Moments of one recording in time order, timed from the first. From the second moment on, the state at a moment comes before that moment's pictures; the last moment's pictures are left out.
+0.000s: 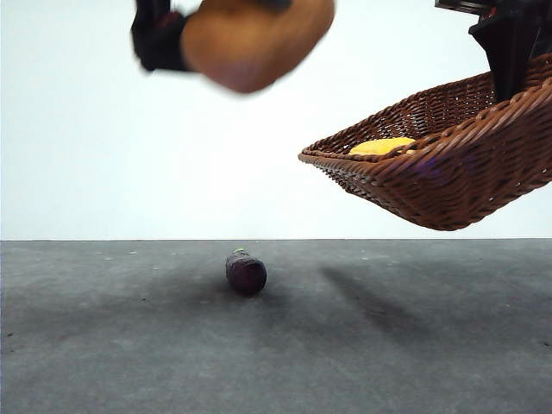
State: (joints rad) left arm -0.71 1.31 1.12 -0.68 0.67 0.18; right arm 0.25 1.60 1.63 -1.35 -0.08 0.07
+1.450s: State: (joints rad) left arm -0.99 1.49 1.12 -0.36 0.19 -0.17; right arm 0.50 1.60 1.63 -1.32 -0.08 0.17
